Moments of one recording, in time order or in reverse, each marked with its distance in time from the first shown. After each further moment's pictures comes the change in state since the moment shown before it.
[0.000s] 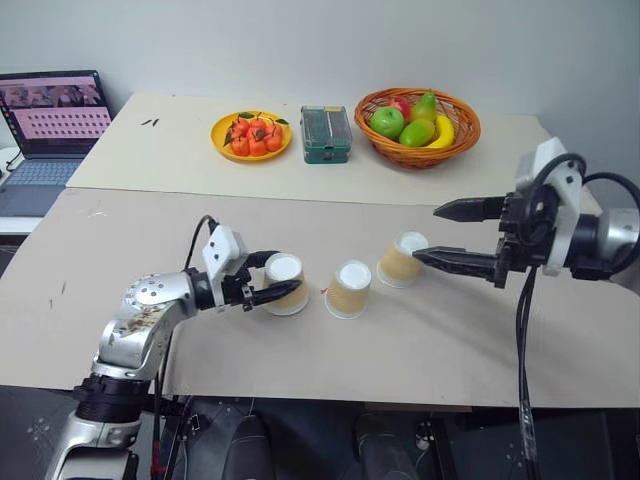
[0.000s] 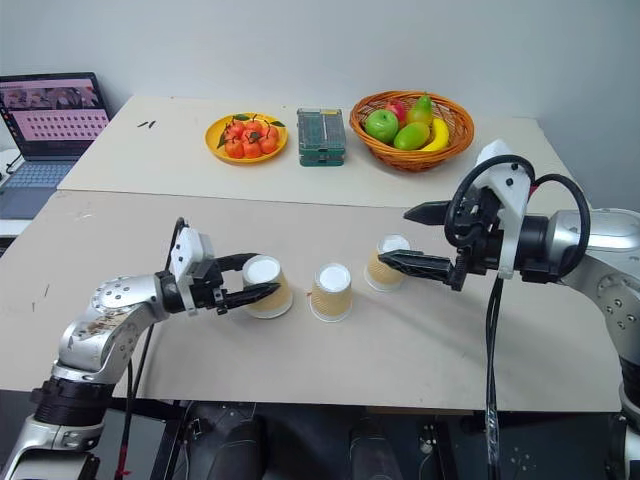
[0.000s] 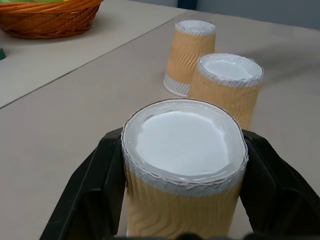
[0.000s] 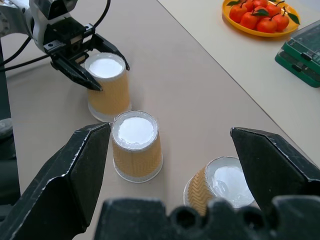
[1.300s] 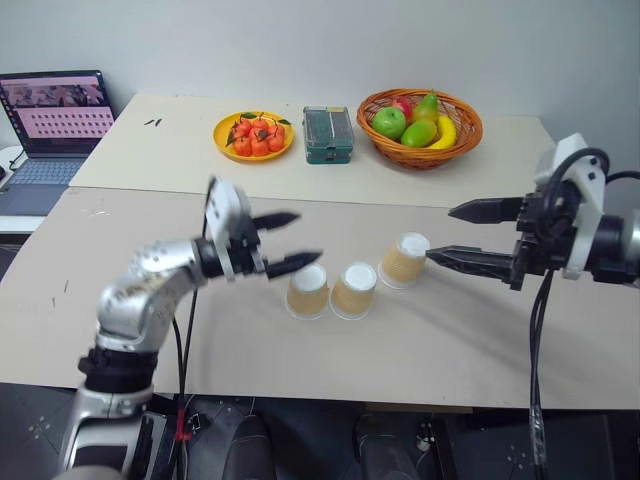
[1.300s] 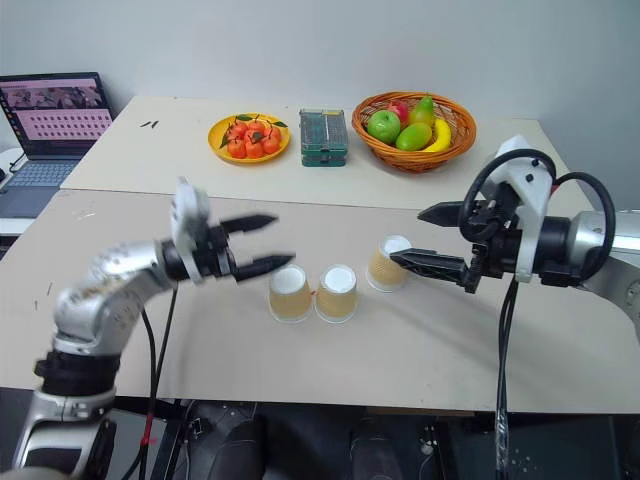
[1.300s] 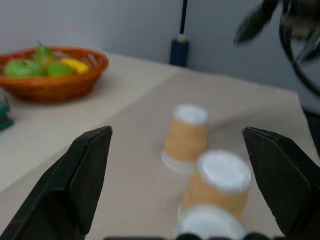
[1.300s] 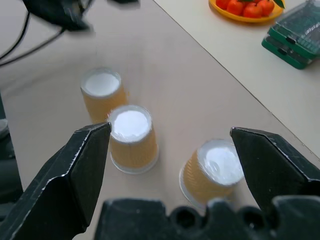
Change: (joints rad) left arm -0.289 -0.004 0.133 -0.090 -0.242 0.308 0.102; right arm 0.082 -0.083 -0.071 0.024 0.045 0.038 -0.008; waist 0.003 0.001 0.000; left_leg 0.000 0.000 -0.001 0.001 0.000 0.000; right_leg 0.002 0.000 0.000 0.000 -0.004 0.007
